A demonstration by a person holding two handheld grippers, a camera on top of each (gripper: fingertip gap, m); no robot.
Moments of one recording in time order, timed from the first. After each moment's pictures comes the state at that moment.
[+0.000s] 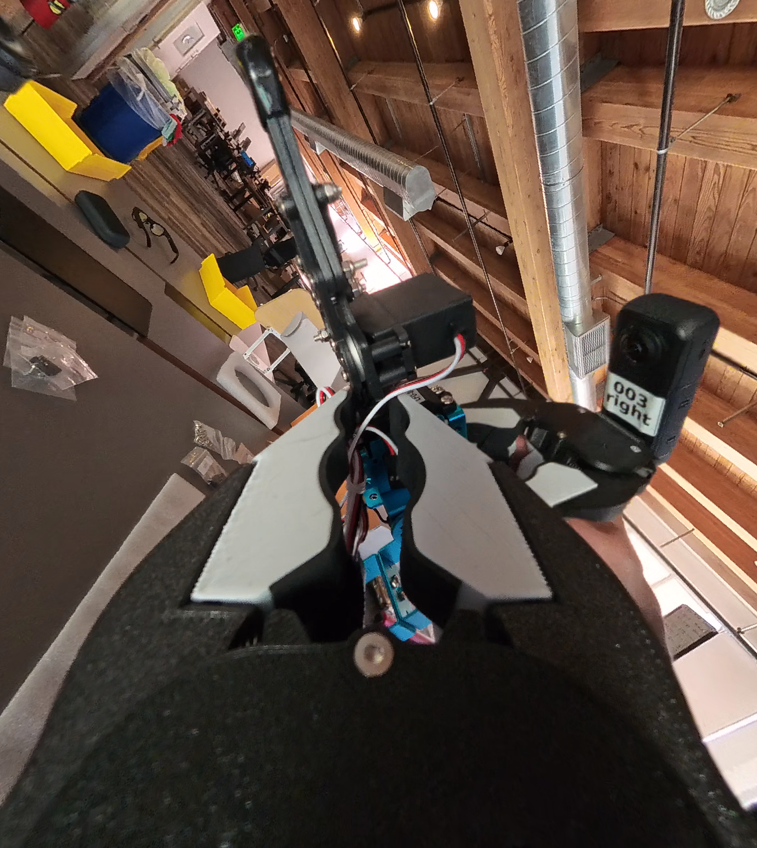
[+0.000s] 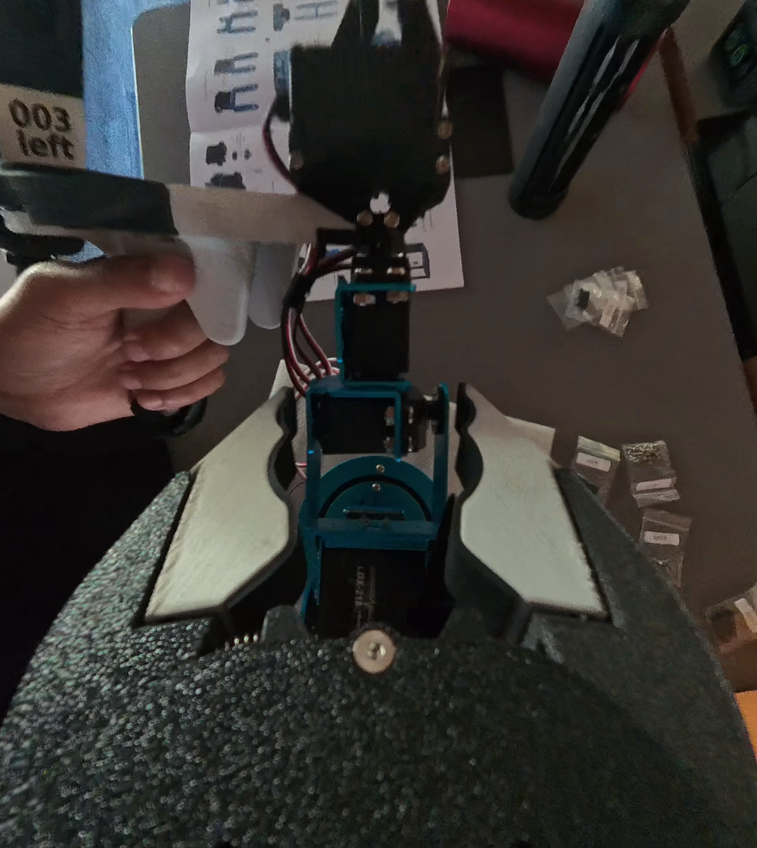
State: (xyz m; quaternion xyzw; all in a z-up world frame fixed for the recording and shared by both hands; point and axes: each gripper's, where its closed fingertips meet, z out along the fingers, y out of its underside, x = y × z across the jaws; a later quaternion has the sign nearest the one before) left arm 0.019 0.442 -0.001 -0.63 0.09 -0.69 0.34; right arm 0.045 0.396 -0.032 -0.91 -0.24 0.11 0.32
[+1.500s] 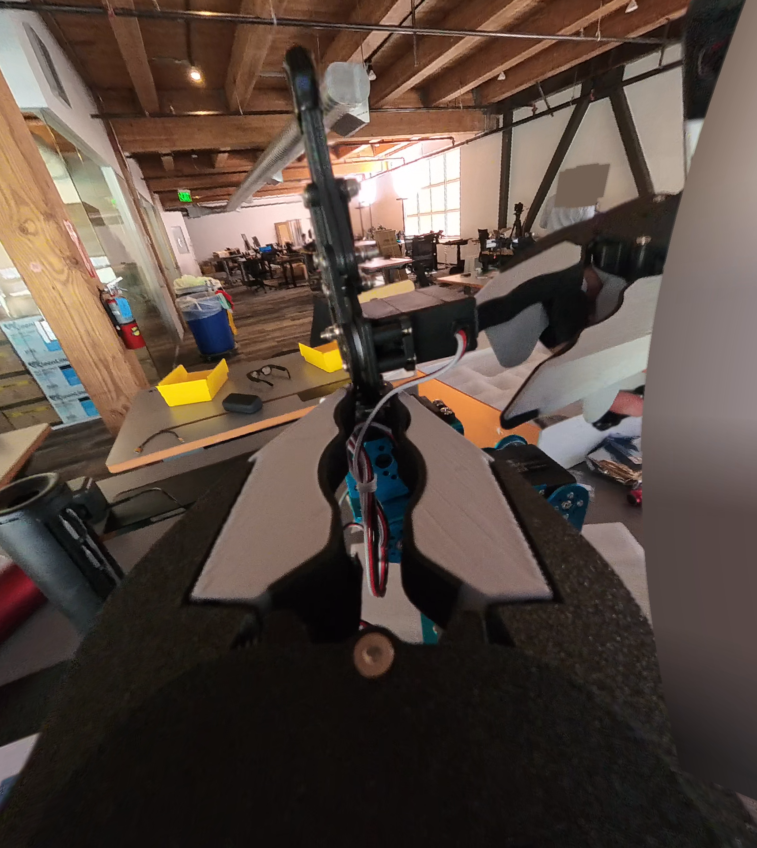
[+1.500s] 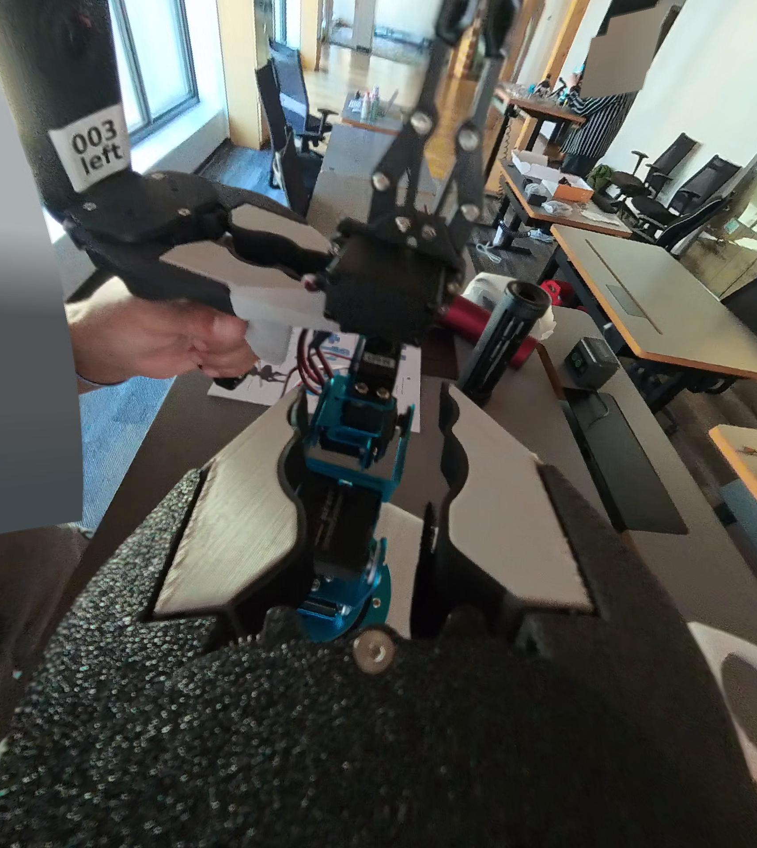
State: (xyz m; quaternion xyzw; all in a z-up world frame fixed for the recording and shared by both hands) left arm 0.052 0.373 0.045 -0.51 0.45 -0.42 0.59; right arm 0.068 0.346 0.033 -0.74 -0.32 0.12 0.58
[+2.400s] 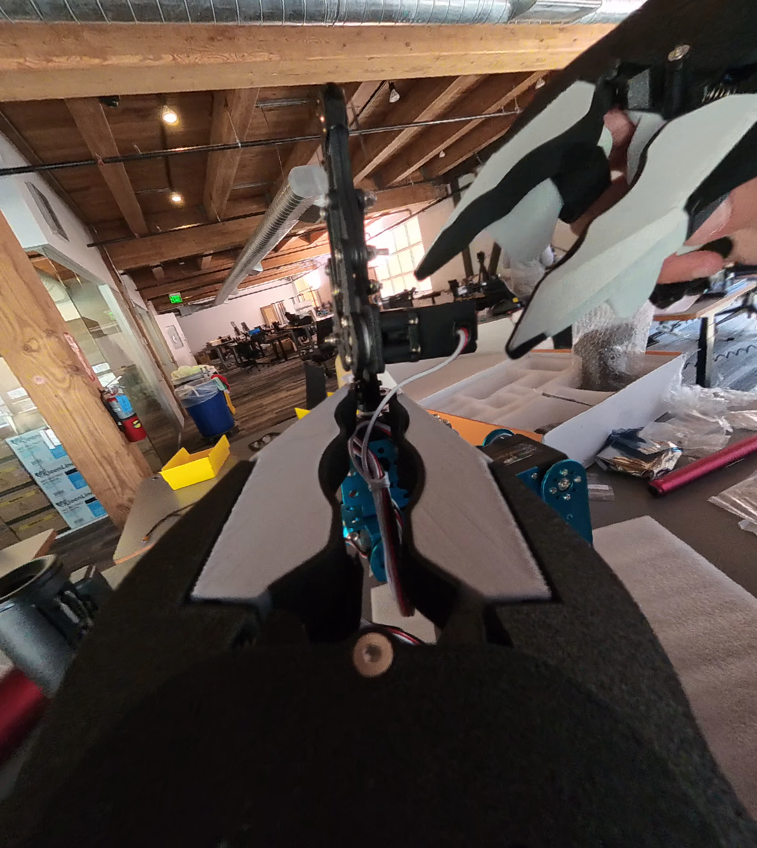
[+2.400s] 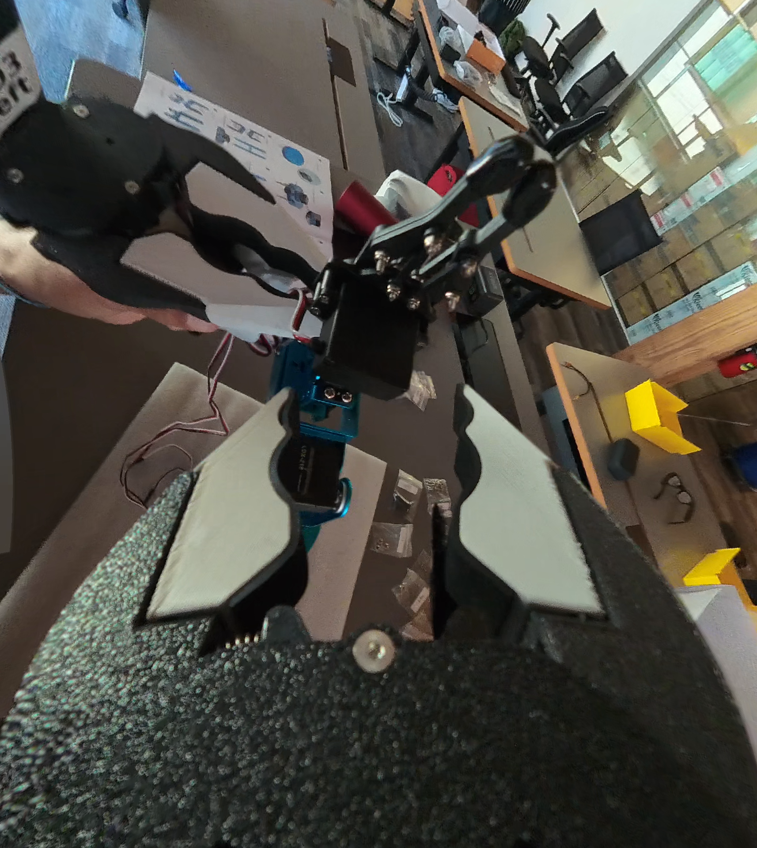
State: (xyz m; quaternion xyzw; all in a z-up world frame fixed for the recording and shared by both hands) left arm 0.053 0.365 0.041 -0.41 0.48 -0.43 0.64; right arm 0.074 0.335 0.056 -0.79 -0.34 -0.09 0.50
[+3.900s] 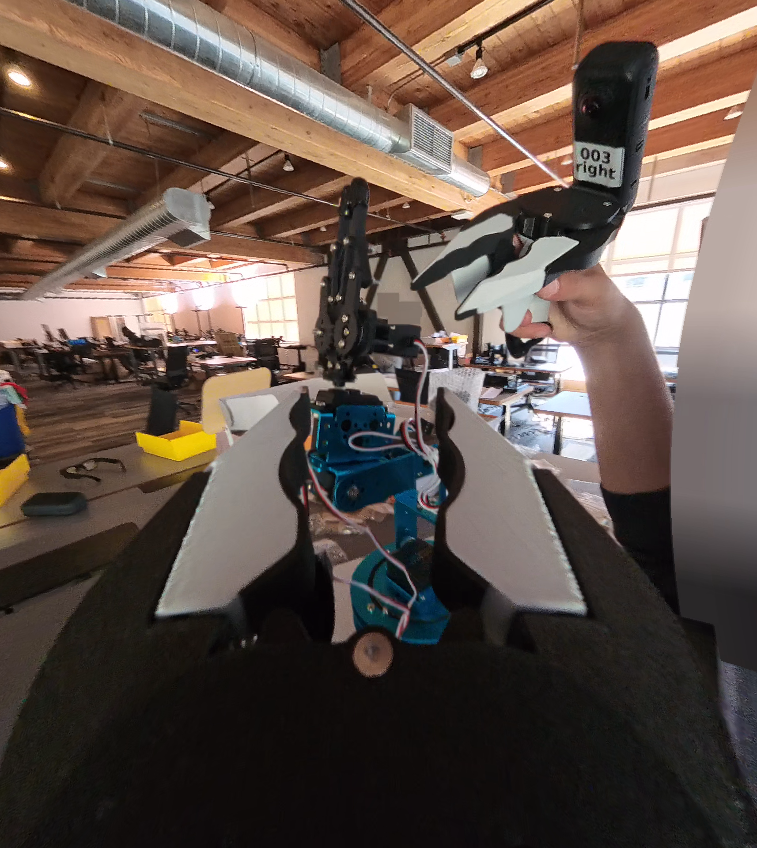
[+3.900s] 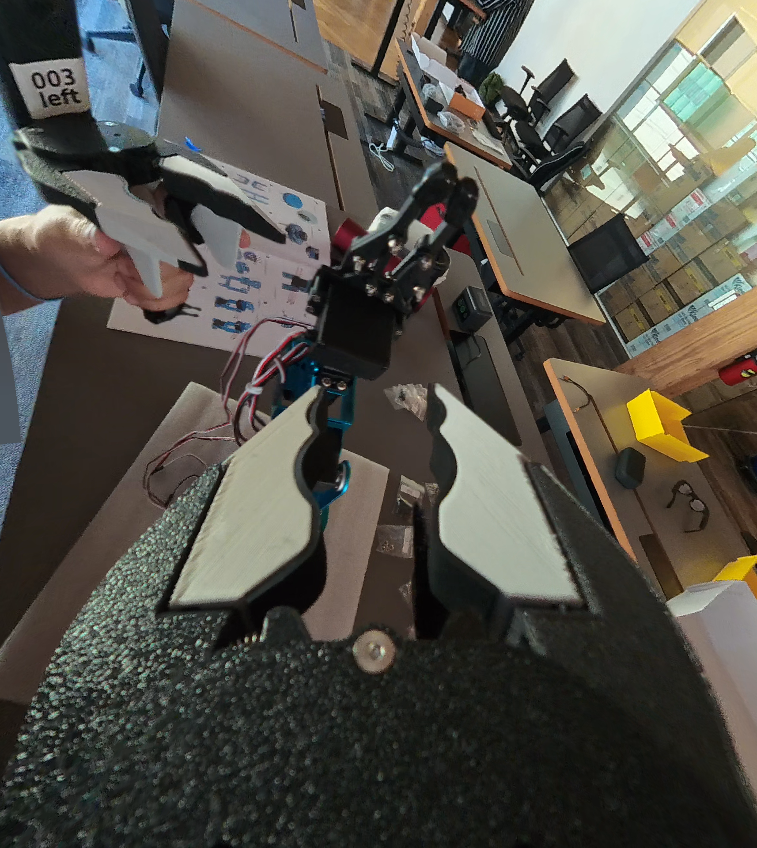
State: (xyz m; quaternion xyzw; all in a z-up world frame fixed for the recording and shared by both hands) left arm -0.016 0.359 0.042 -0.37 0.46 -0.61 0.53; right arm 0.085 0.310 0.077 -0.78 -0.32 -0.06 0.54
